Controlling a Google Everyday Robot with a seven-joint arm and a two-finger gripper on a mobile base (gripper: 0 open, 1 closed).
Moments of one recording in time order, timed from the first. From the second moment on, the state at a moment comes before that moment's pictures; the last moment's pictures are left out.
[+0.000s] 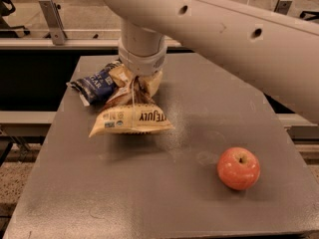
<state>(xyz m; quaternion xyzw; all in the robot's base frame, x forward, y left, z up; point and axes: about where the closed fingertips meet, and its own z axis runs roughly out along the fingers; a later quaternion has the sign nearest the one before) 0.571 0.037 0.899 -0.93 0.32 -0.14 0.11</state>
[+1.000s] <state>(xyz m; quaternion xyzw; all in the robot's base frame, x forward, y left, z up) 0.616 0.016 0.909 -0.90 0.40 -0.12 0.14</state>
